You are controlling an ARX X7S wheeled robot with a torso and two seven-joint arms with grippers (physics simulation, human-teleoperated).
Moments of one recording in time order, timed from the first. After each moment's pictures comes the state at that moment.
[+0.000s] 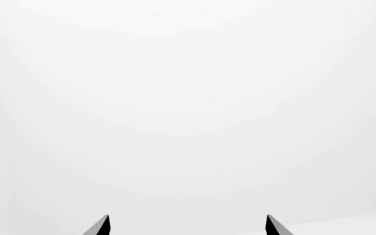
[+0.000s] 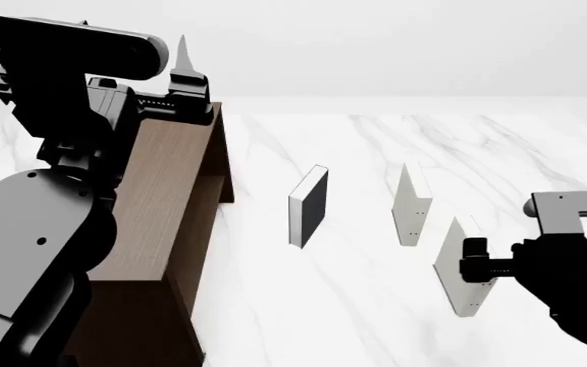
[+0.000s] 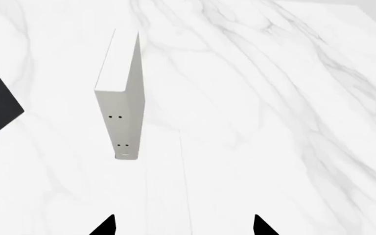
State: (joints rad) left arm -0.87 -0.30 0.15 0.58 -0.37 -1.03 -0.26; right arm 0.60 0.81 -0.24 0.02 0.96 0.95 0.28
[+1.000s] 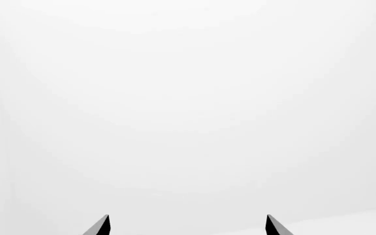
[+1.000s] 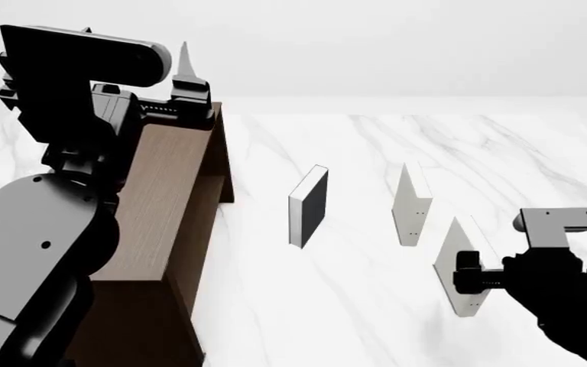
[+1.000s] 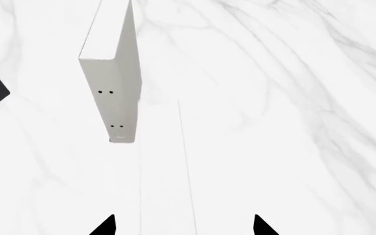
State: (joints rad) left arm -0.86 -0.31 0.16 0.58 -0.38 -1.01 -0.28; right arm 0.57 0.76 -0.28 0.13 0.90 0.87 0.24
